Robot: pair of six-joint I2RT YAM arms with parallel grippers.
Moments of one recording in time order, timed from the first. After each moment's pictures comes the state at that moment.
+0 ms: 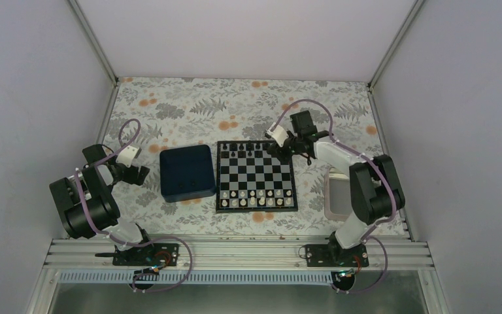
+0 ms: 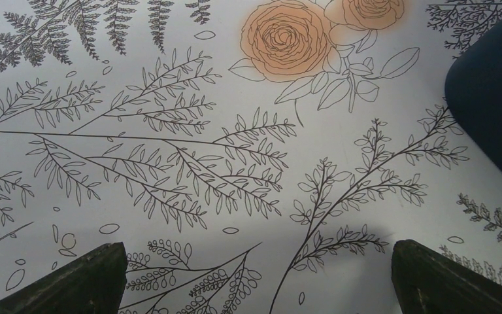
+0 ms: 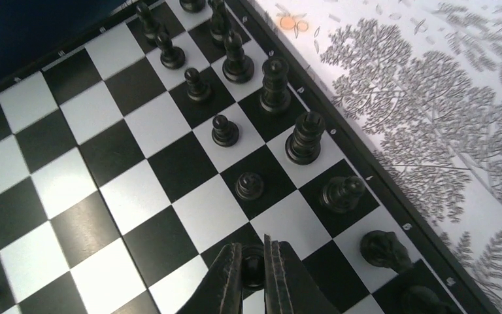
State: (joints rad) left arm 0.53 1.53 0.58 -0.09 0.49 0.77; right arm 0.36 1.64 1.01 -0.34 -0.45 -0.51
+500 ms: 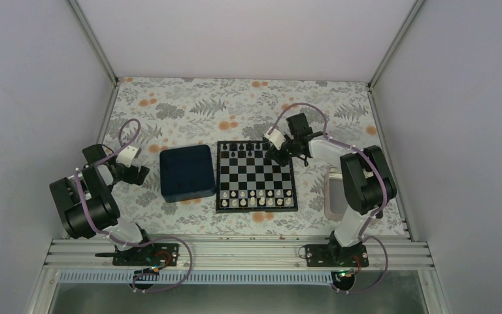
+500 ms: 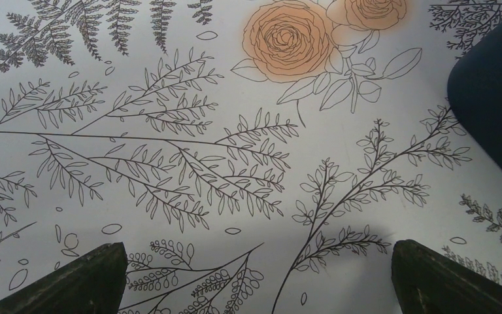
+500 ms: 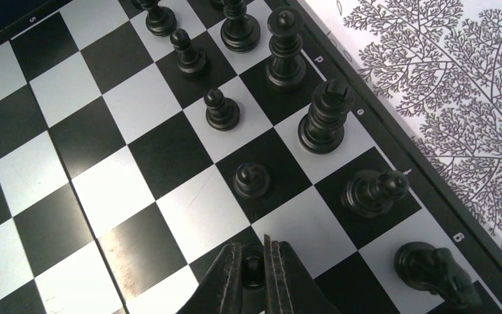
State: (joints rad) left arm 0.53 1.53 0.58 -0.09 0.49 0.77; right arm 0.36 1.76 1.02 -0.30 -0.48 -0.53
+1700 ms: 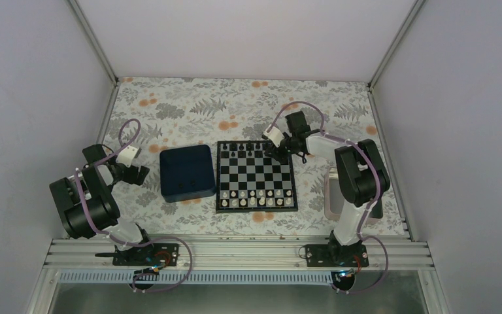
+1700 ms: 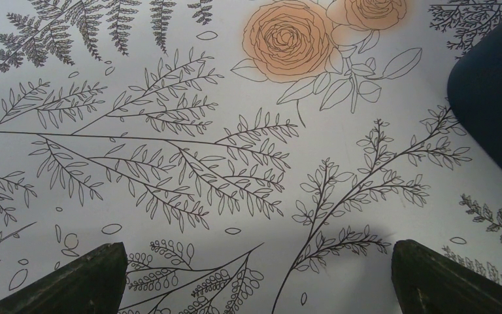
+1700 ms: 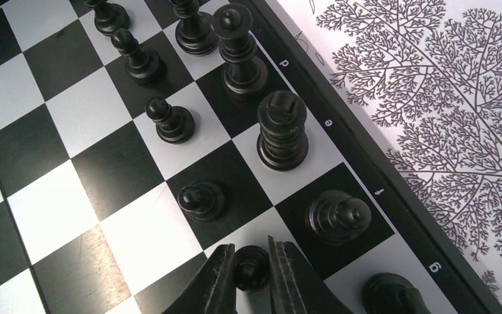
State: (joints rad) left arm 0.53 1.53 0.58 -0.09 0.49 0.77; right arm 0.35 1.85 1.07 -0.27 -0.48 -0.55
